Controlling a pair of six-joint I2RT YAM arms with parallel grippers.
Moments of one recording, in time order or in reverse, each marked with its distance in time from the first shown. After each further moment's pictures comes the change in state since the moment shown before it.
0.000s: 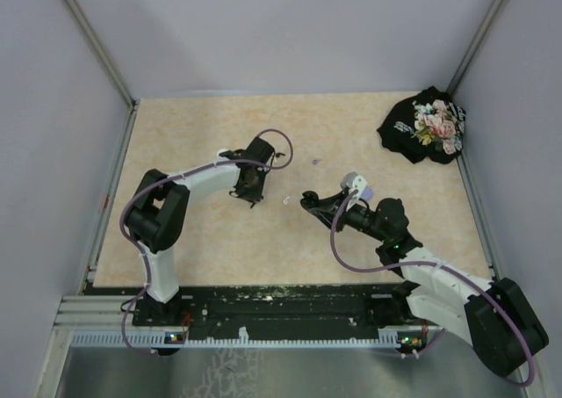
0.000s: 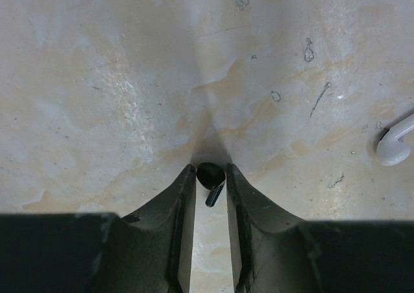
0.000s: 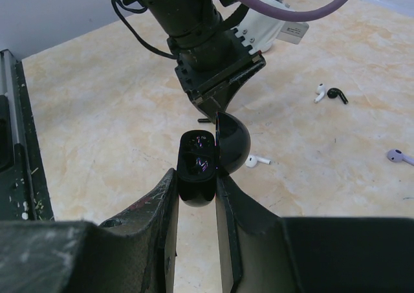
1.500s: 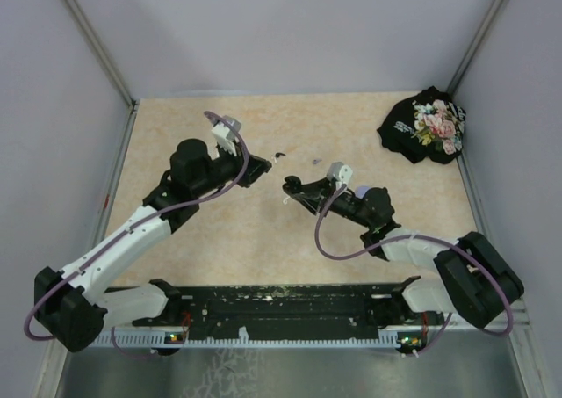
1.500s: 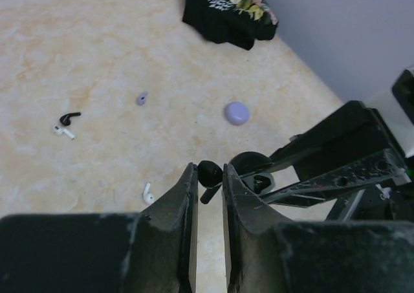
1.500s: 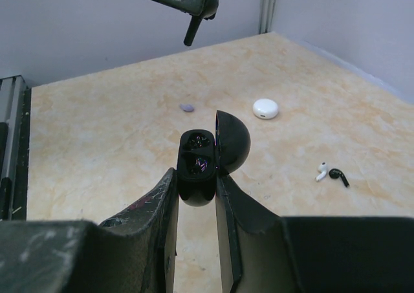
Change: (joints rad) left arm 0.001 -0.776 -0.364 0.601 0.417 0.023; right arm 0.063 0.304 0.113 0.341 -0.018 -0.020
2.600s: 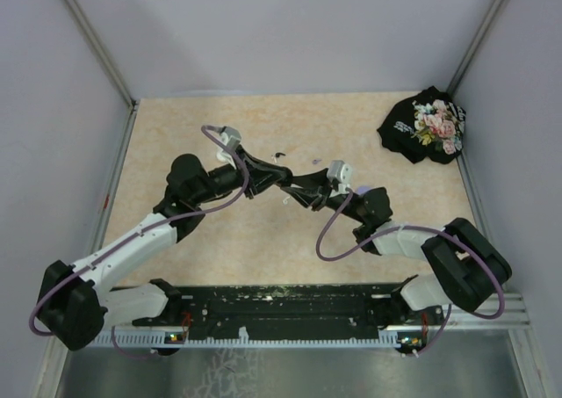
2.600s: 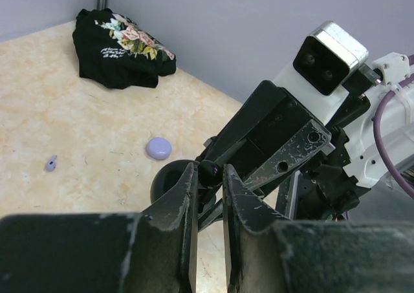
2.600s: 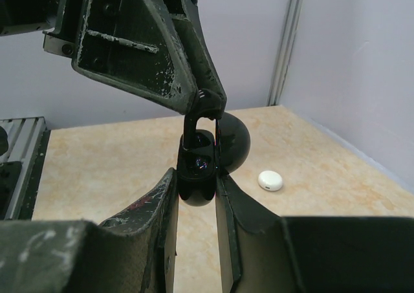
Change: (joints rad) left arm -0.010 -0.006 -0.179 0.499 0.329 -0.096; right arm 0.047 0.120 0.068 0.320 -0.033 0.039
